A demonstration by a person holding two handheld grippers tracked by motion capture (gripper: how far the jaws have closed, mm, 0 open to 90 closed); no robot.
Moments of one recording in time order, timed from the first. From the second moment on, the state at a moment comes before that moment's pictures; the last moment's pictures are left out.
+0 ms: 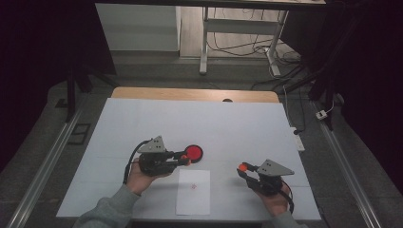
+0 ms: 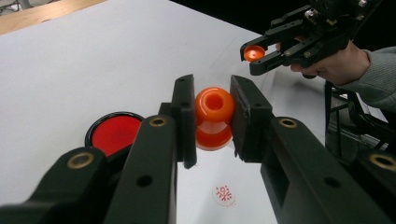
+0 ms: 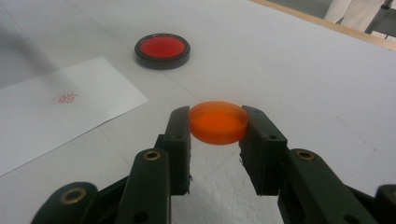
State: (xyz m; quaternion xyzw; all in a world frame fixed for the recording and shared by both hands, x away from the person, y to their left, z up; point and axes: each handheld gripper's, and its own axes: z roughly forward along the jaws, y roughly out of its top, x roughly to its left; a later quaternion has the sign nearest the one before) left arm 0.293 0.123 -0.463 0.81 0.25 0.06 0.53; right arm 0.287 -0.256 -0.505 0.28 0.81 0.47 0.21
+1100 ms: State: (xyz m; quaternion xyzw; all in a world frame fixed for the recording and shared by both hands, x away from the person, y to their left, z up) left arm 0.295 0.122 -0.466 0.81 0.26 0.05 0.53; right arm 0.287 -0.224 -0.509 0.25 0.82 0.47 0.19
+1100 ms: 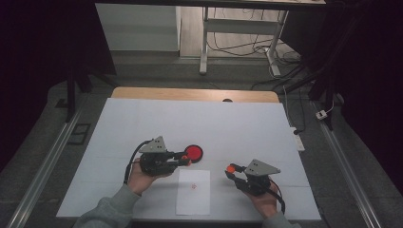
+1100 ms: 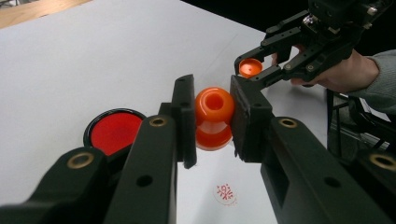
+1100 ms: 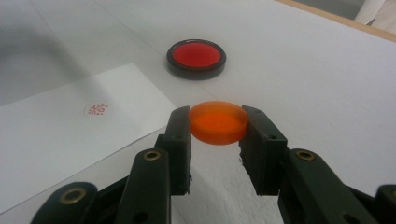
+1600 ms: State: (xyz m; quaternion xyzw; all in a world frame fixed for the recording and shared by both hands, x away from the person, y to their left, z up) left arm 0.295 0.122 -0.467 0.81 0.26 0.05 0.53; right arm 0.288 -0.207 -0.510 0.24 0.83 0.48 0.18
